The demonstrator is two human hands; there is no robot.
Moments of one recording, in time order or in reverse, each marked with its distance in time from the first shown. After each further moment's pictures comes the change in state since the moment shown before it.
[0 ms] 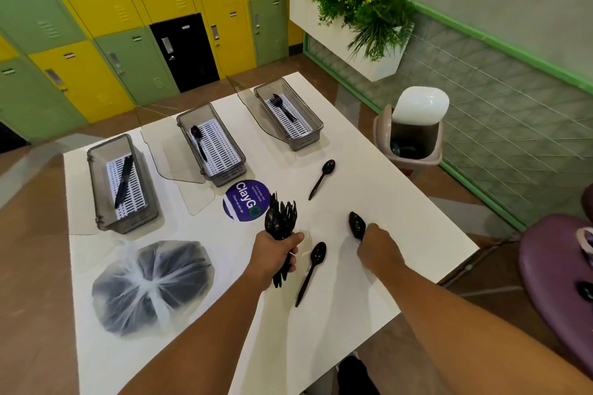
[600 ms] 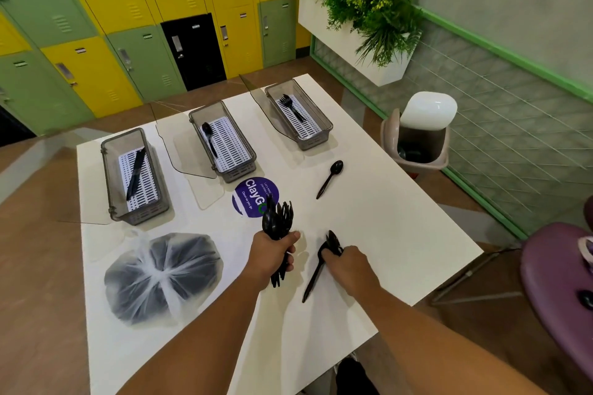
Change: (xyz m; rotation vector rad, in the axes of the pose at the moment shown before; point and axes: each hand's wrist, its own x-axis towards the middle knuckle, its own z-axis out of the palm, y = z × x) left_hand -0.008 -0.004 -0.022 -0.058 0.030 0.014; right_hand -0.050 -0.037 0.041 0.352 -0.181 0.042
